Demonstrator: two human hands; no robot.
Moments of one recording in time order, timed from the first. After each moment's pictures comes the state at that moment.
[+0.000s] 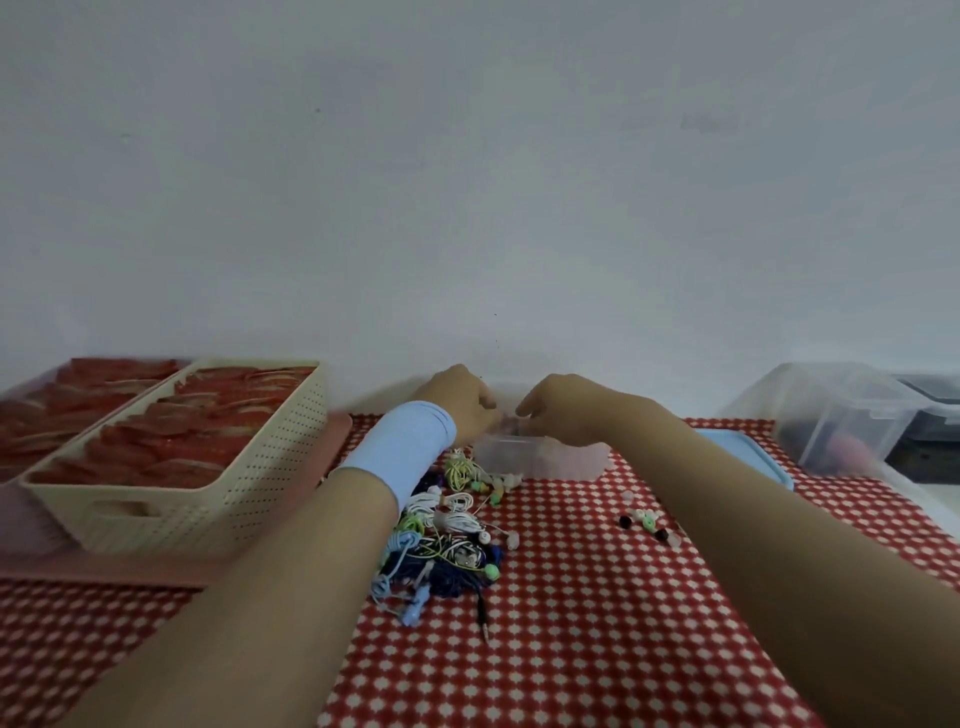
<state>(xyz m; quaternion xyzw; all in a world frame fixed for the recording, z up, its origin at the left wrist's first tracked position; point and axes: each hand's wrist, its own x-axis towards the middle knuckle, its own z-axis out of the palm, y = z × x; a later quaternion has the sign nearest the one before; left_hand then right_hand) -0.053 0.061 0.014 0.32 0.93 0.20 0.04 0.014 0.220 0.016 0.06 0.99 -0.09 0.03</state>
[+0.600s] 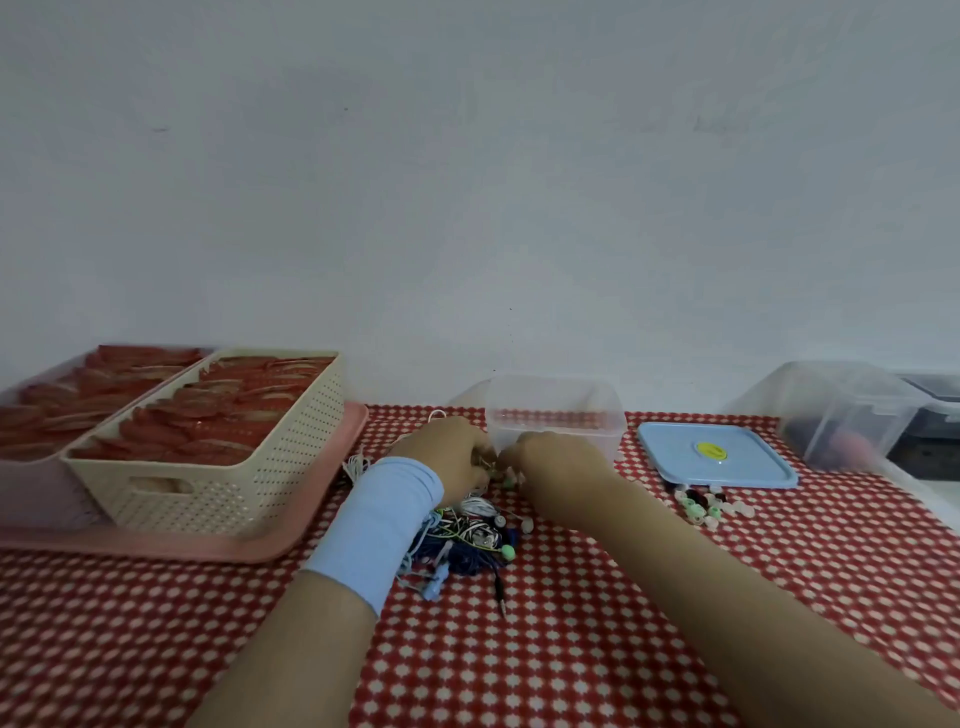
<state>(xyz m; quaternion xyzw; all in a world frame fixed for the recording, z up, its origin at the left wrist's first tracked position) -0.010 0.009 -0.011 0.37 0.92 0.15 0.08 0.060 0.156 -0.031 0.01 1.00 0.02 -0.03</state>
